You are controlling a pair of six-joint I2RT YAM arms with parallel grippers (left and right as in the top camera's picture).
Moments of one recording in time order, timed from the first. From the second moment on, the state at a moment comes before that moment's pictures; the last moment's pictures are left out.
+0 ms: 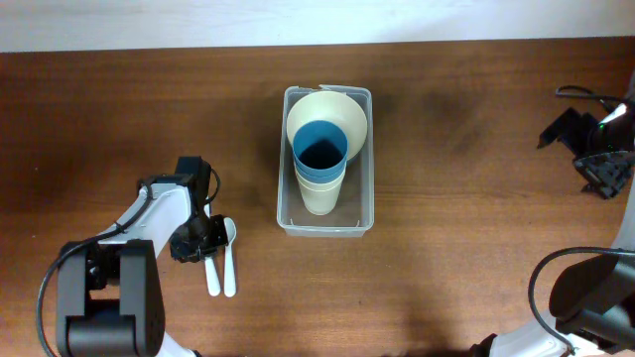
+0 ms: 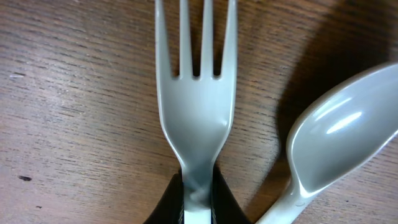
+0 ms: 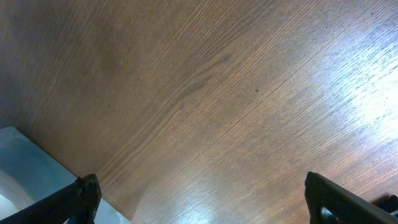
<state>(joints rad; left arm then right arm) -0.03 1.76 0.96 -0.92 -0.03 -0.28 -0.47 1.81 1.86 -1.47 -0.12 0.40</state>
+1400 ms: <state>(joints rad) -0.63 1.24 1.25 -1.14 0.02 0.27 -0.47 1.81 1.86 -1.47 -0.12 0.40</state>
